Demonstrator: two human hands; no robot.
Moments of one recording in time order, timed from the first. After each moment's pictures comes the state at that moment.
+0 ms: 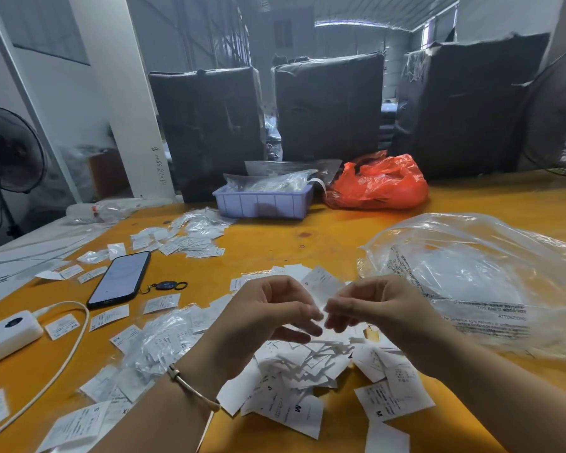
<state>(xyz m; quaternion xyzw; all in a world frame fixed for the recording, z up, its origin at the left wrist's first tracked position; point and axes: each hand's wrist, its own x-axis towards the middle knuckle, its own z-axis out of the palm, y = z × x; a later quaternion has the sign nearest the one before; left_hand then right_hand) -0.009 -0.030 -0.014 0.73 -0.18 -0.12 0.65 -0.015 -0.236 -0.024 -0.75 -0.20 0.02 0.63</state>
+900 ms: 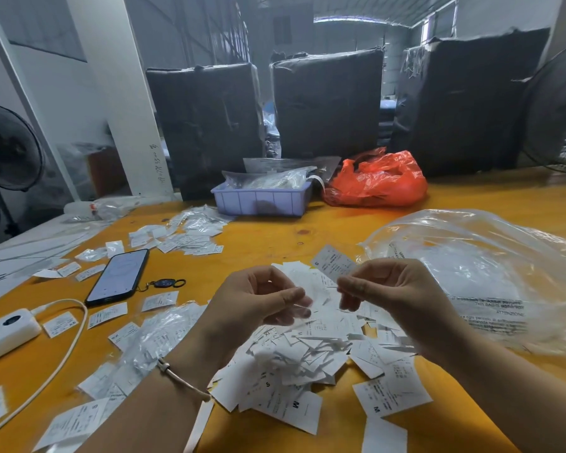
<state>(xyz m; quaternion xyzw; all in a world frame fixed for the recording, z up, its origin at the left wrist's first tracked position) -0.005 -0.026 -0.013 0.73 -0.14 -0.06 0.67 -0.015 -0.242 -0.018 -0.70 -0.22 -0.07 0.67</state>
